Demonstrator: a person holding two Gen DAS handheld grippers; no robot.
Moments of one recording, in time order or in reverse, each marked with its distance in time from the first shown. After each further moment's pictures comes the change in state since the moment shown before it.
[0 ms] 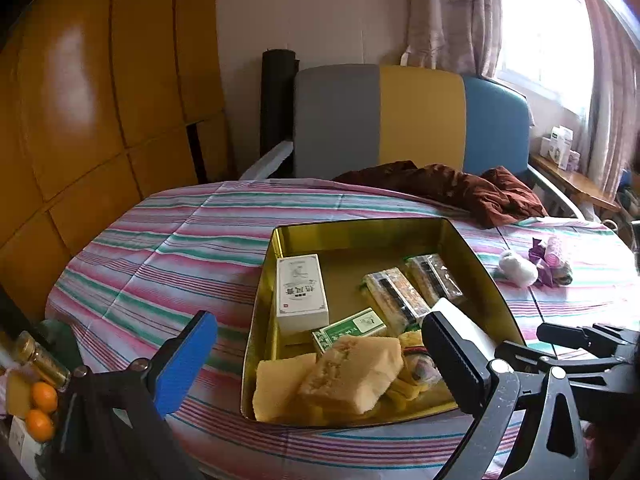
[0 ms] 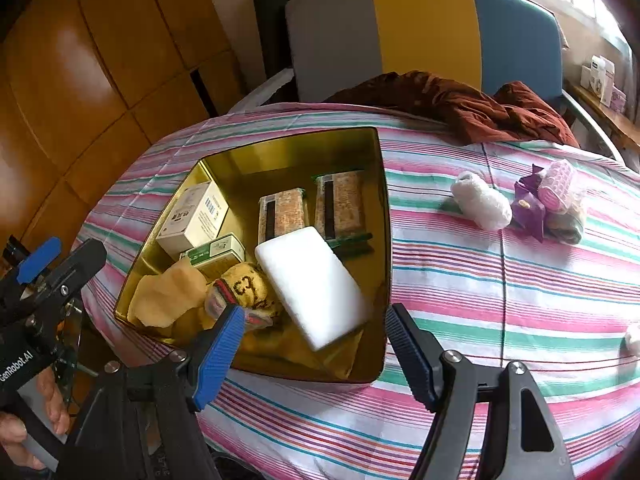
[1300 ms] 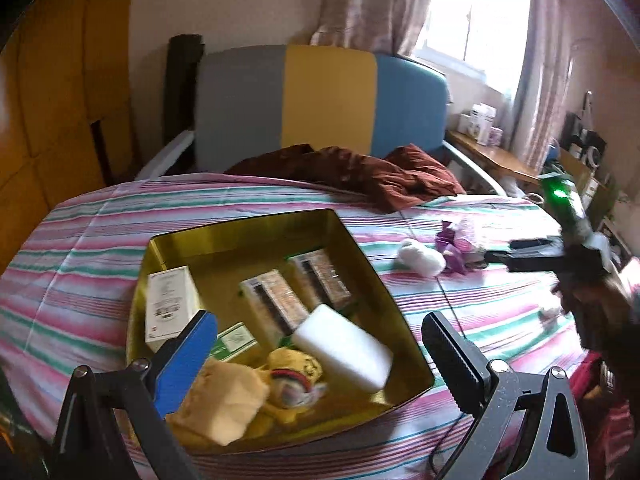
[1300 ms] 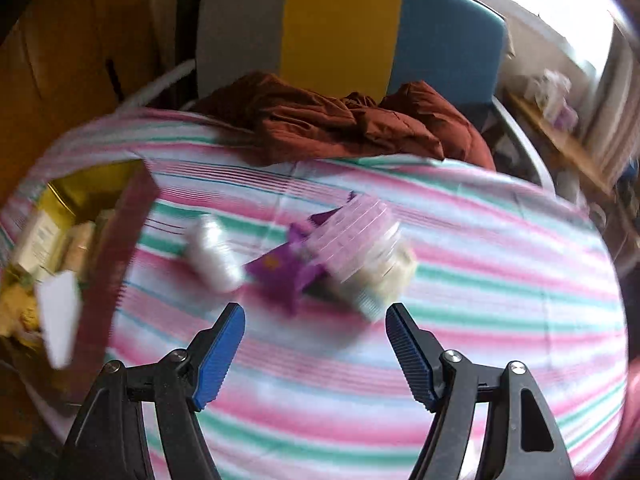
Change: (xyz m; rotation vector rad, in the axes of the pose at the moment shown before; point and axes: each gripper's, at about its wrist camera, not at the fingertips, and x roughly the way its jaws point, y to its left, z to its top) left arm 0.018 -0.068 0.030 0.092 0.082 -0.324; right arm 0.005 -0.207 0.075 -0.083 0.082 -0.299
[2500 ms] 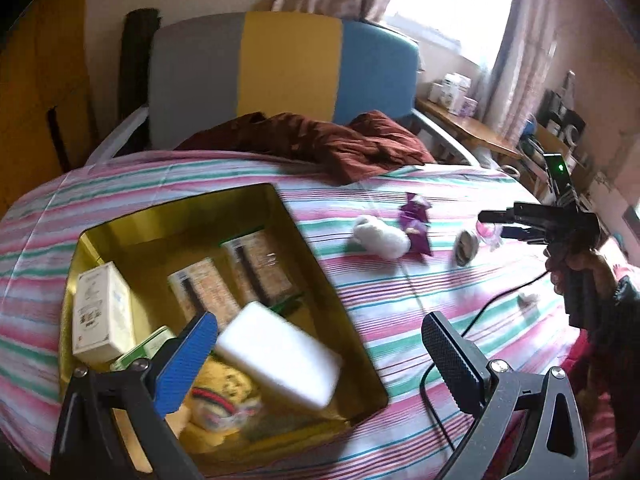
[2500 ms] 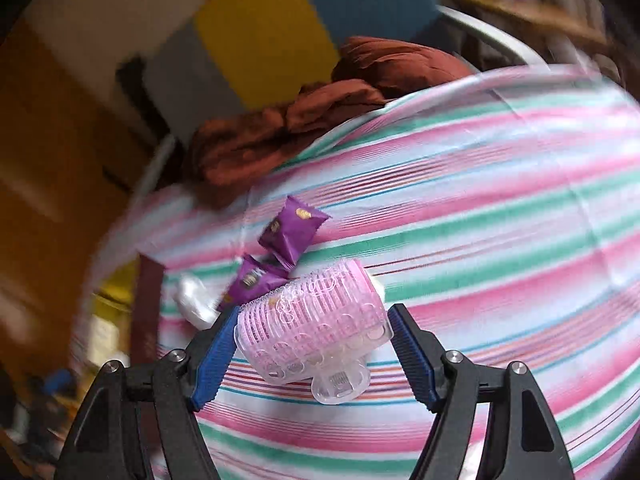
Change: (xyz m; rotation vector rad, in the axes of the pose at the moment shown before) left arm 0.050 -0.045 0.011 0.045 0.116 -0.119; right arm 0.007 -0.118 -0.035 0.510 -0.036 0.363
